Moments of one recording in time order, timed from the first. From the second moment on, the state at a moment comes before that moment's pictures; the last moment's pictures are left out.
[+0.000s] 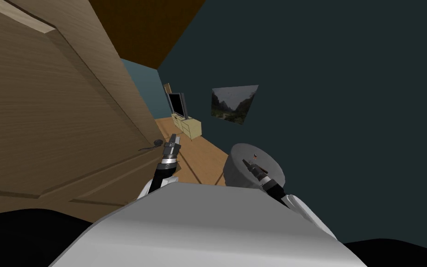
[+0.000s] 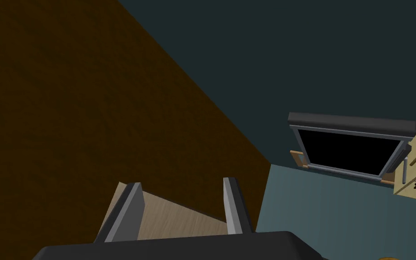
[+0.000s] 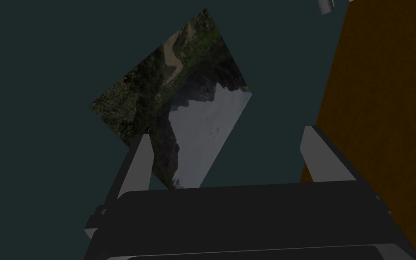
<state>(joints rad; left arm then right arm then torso) 0.54 0.00 -0.02 -2.22 -0.10 -0.48 0.06 0.58 -0.55 -0.10 -1.87 0.68 -0.51 -0.11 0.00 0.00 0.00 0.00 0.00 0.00</state>
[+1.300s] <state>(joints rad) 0.54 0.00 -0.02 -2.22 -0.10 -0.48 0.06 0.61 -0.72 -0.13 -1.56 0.98 -0.60 -0.13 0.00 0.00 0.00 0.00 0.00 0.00</state>
